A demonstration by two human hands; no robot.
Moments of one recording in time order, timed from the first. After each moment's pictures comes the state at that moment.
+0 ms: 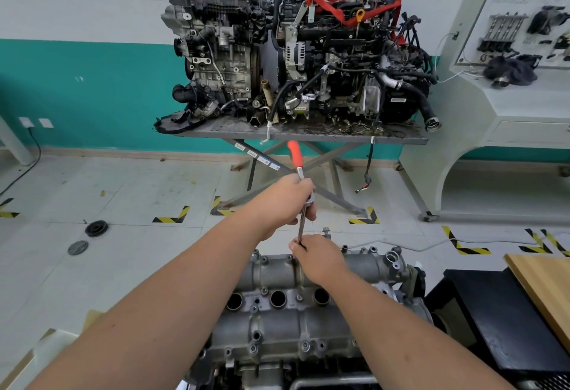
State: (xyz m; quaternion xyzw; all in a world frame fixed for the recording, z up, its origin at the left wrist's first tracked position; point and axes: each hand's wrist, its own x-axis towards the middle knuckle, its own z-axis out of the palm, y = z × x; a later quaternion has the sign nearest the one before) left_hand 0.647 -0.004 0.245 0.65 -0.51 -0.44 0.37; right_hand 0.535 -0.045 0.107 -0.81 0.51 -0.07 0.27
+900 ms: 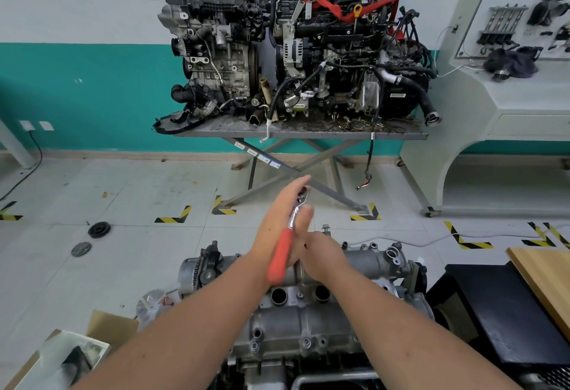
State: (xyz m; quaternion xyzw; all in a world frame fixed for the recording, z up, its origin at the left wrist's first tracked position) left_hand 0.629 0.021 0.183 0.57 -0.59 -0.20 0.53; right_hand 0.536 -0.043 0.110 -0.82 0.52 -0.07 0.24
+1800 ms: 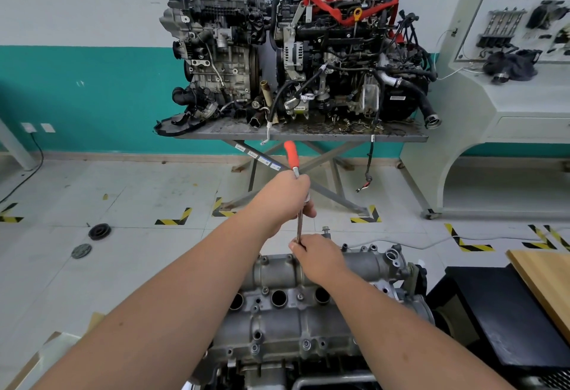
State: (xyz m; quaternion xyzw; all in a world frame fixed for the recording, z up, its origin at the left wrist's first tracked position) left_hand 0.636 -0.006 0.254 0.69 -0.45 -0.40 0.40; right_hand 0.536 -0.042 0.106 -0.81 0.51 -0.08 0.27
